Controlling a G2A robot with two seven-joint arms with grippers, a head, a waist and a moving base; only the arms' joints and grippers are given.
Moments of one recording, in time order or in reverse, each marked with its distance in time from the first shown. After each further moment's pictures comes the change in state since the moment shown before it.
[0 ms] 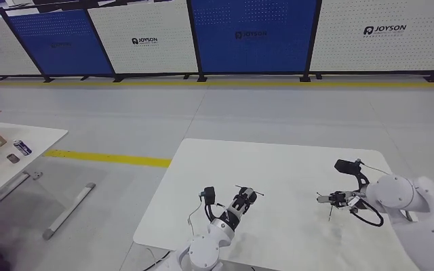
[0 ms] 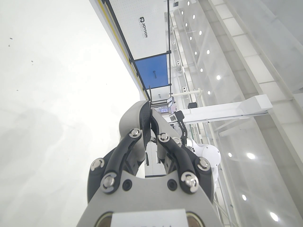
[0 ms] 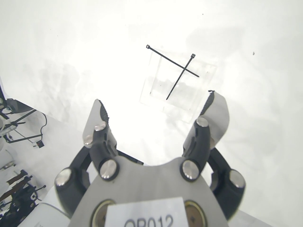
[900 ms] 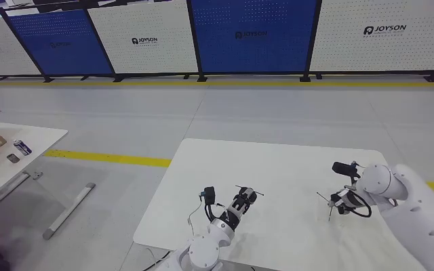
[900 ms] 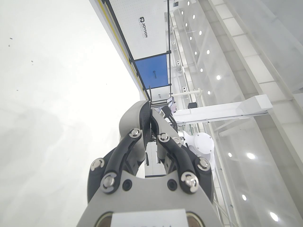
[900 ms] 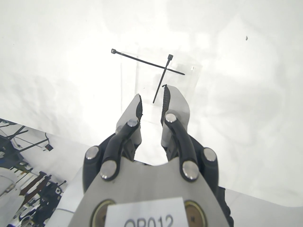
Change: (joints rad) left arm 0.000 0.000 0.000 0.000 0.000 0.000 0.000; right arm 0.203 -0.042 -0.238 0.274 0.031 0.099 0.013
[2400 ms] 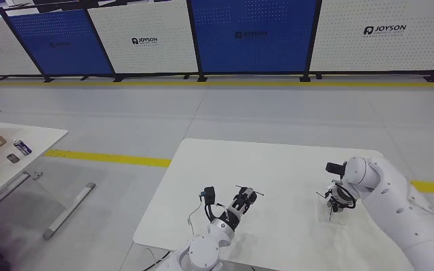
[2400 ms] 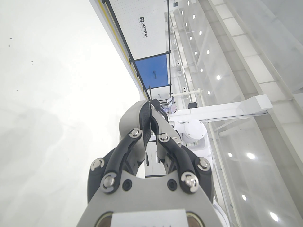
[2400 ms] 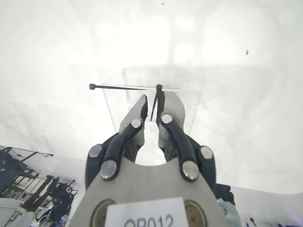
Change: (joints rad) left arm 0.000 0.000 0.000 0.000 0.000 0.000 0.000; right arm 0.130 -0.158 -0.113 0.311 -0.064 0.000 0.000
